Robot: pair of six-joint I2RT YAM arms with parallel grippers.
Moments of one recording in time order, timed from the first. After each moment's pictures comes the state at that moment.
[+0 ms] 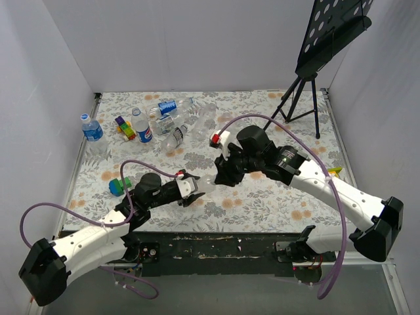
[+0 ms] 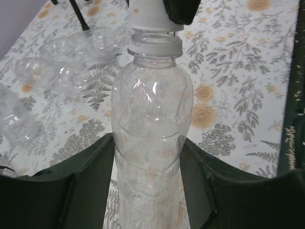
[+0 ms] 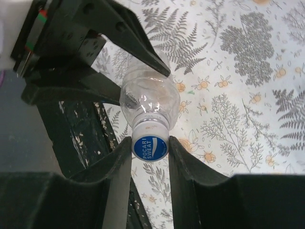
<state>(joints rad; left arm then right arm) -0.75 0.80 0.33 0.27 0.43 0.35 0.91 1.26 1.21 -0.64 -0.39 -0.09</state>
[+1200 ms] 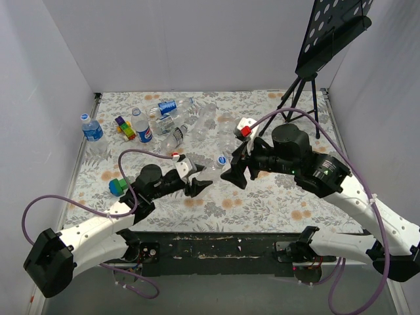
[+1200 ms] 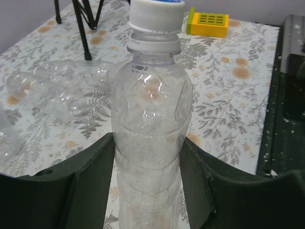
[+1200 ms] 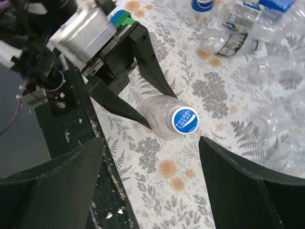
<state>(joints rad) -0.73 0.93 0.42 0.44 0.38 0.11 0.93 1.04 1.28 -0.62 -0.22 0.04</state>
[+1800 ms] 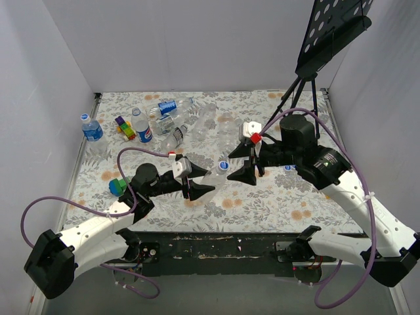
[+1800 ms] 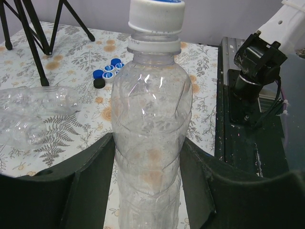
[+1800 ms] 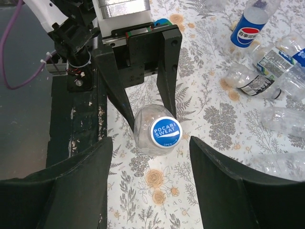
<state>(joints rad) -0.69 0.93 0.42 0.55 0.65 -0.04 0.72 1.05 1.25 -0.60 -0.73 -0.31</state>
